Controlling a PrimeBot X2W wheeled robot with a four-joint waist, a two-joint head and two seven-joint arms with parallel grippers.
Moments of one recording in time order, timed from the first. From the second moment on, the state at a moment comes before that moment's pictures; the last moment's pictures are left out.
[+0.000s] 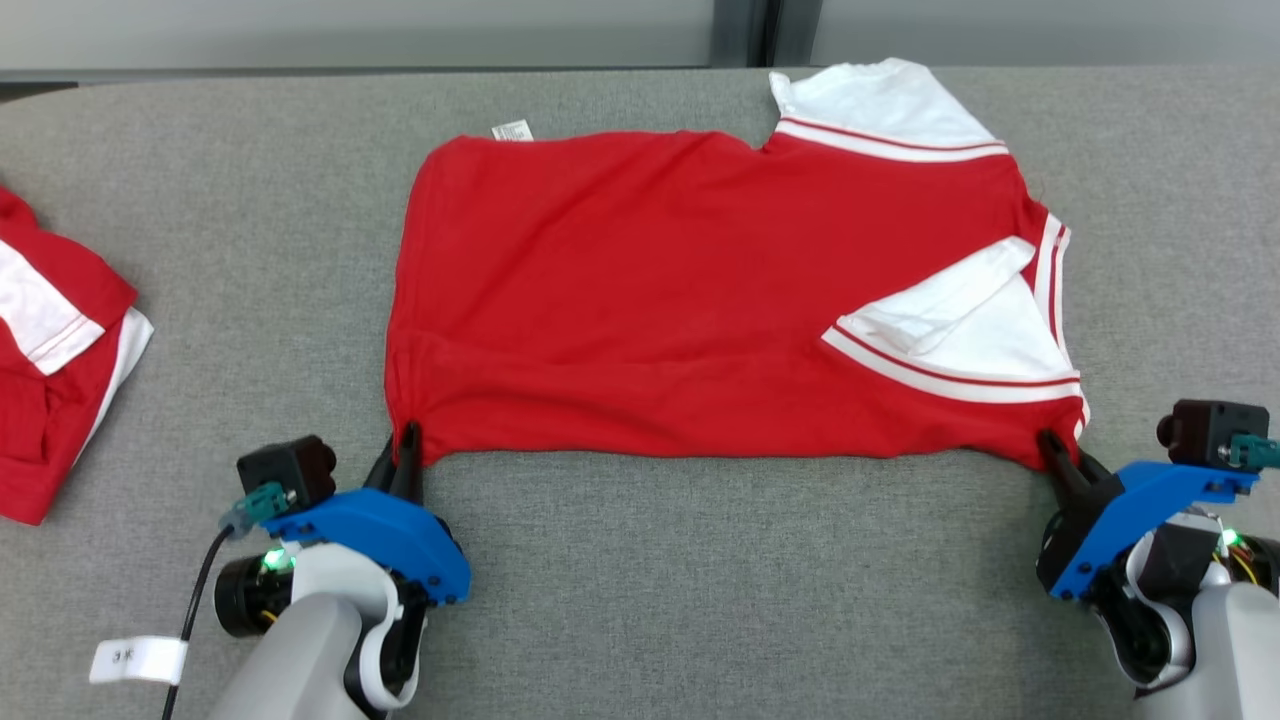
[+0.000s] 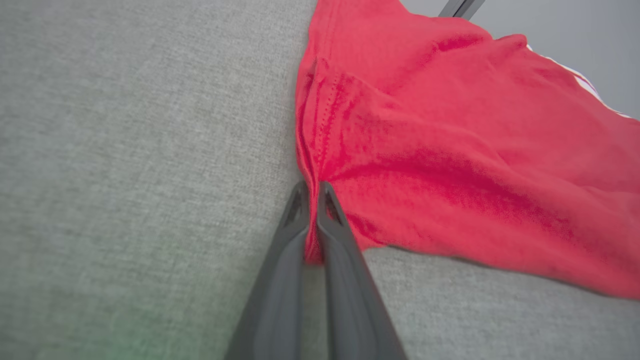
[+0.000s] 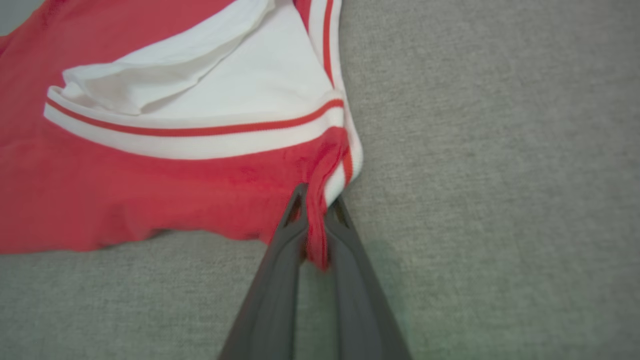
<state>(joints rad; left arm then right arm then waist) -0.39 0.21 -0.46 0.58 -0.78 0.12 -0.07 -0.29 -0.05 -0.22 0.32 0.23 0.13 0.38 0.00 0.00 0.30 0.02</state>
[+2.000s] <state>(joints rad) -0.69 0.62 -0.40 0.09 -0.91 0.26 0.72 -0.81 -0.22 0.10 0.15 0.36 0.13 0.78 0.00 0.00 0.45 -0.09</state>
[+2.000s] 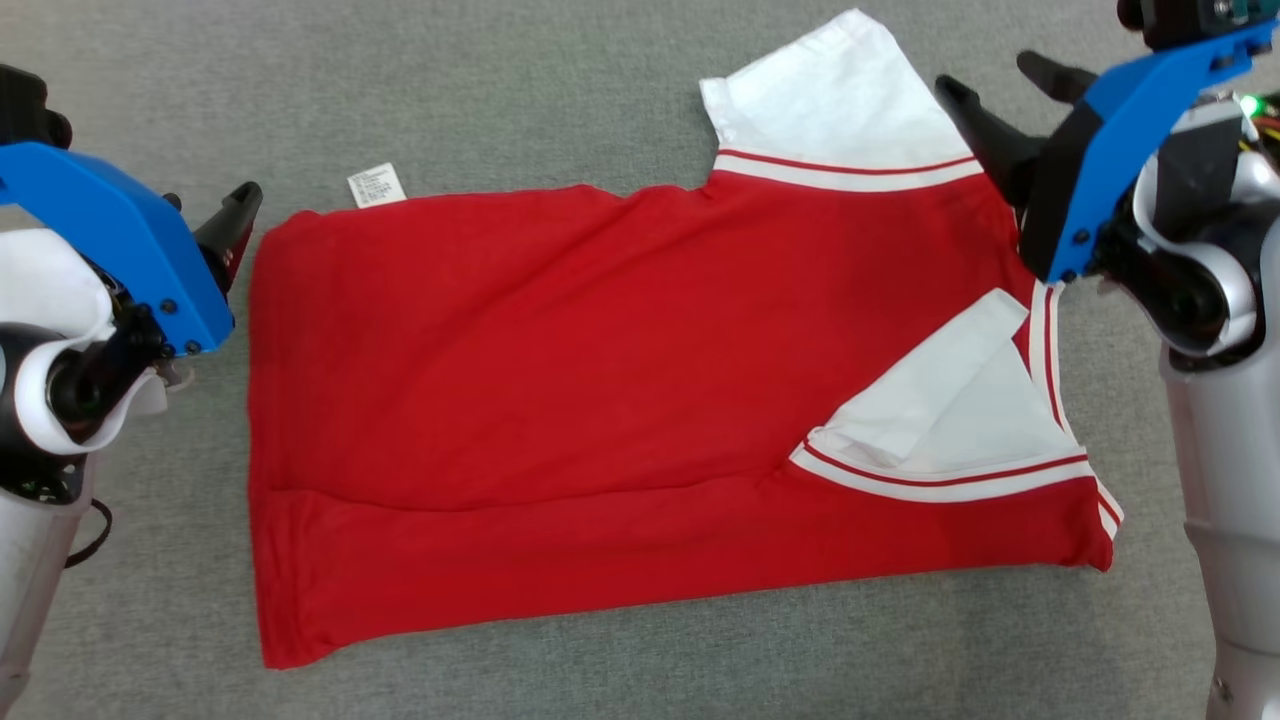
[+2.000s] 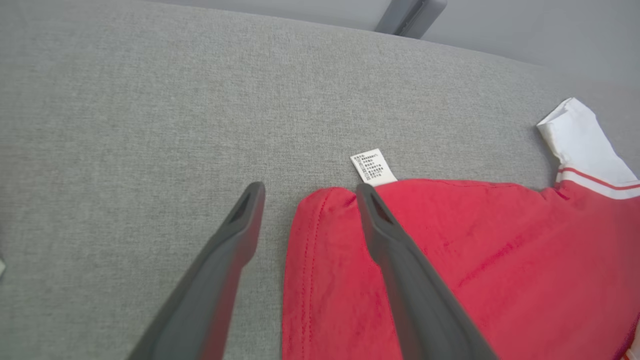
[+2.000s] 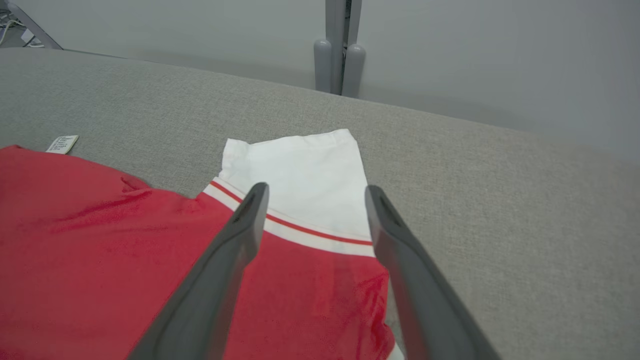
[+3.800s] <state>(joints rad) -0.77 0.37 -0.53 0.20 -0.85 0.13 0.44 -1.20 -0.29 -0.04 0.81 0.11 0.13 0.56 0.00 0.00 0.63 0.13</state>
